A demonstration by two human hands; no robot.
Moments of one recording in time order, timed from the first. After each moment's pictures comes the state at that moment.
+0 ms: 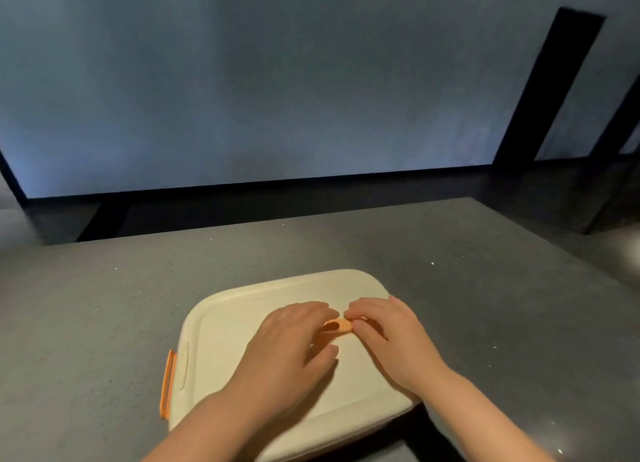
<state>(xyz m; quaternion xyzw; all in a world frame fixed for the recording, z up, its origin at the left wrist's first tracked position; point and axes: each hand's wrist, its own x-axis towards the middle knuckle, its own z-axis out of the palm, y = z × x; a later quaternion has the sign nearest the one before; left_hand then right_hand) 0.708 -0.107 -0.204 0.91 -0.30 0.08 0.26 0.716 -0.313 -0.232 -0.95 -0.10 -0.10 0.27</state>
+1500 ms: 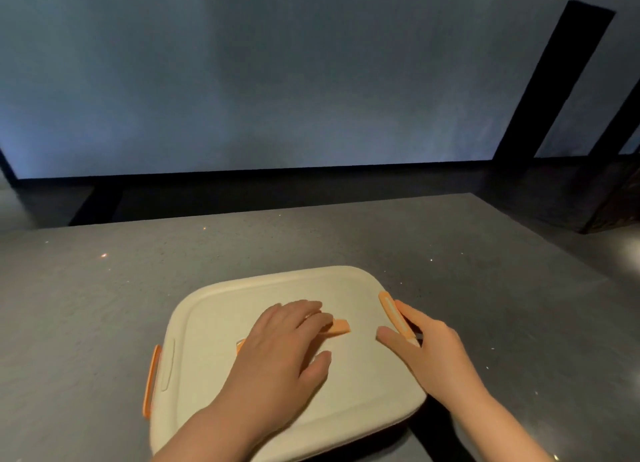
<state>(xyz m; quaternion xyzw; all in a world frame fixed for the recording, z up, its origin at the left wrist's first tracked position) 0.712 -0.112 -0.229 0.92 -0.28 0.12 0.24 0.689 -0.341 -0.221 -0.91 0.11 -0.04 0.40</state>
